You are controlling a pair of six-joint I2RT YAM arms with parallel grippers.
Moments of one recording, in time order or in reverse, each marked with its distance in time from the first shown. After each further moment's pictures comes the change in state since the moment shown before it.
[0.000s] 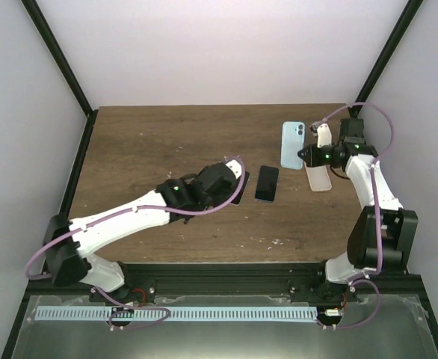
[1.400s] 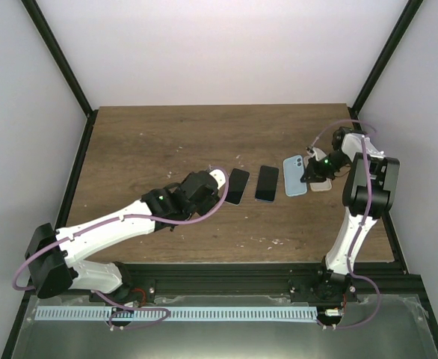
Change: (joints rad) left arm 0.059 -0.188 -0.258 0.099 0.008 0.087; right arm -0.079 0.581 0.350 -0.565 0.096 -0.186
